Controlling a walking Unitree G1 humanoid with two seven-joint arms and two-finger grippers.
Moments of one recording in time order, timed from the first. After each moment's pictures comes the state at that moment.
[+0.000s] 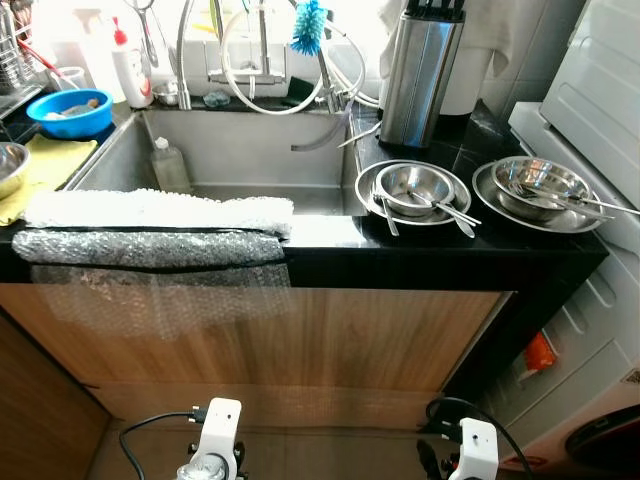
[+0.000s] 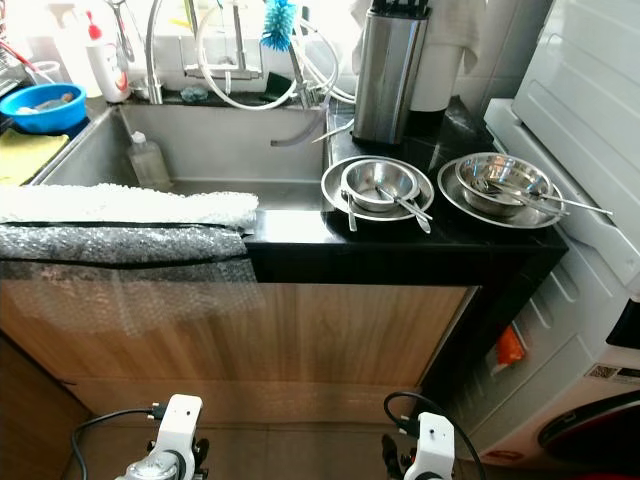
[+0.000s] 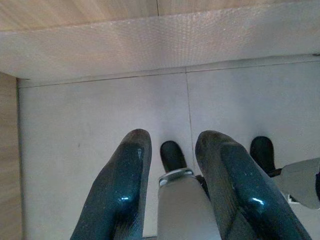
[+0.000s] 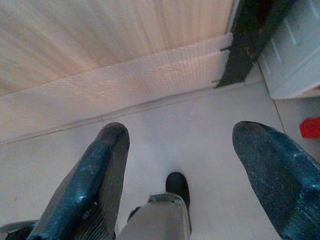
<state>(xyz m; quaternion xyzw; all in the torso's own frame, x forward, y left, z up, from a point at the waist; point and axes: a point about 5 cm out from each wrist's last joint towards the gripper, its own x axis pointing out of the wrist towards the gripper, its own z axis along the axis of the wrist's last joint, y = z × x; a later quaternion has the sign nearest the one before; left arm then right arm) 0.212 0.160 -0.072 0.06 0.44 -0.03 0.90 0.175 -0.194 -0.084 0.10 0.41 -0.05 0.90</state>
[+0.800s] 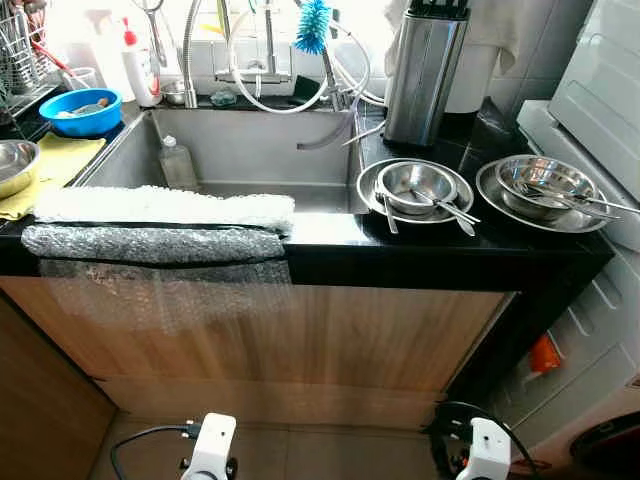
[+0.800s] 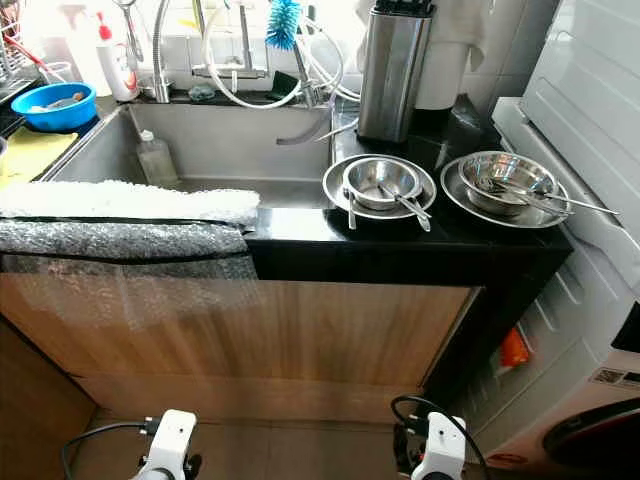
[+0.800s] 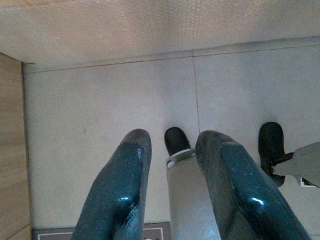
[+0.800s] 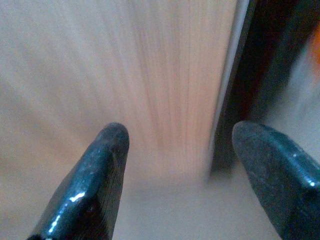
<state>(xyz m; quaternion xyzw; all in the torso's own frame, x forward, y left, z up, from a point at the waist) 0.190 0.173 -0.081 0.08 0.44 -0.03 0.90 0.185 -0.214 -0.041 0.04 0.19 -0.07 0.98</state>
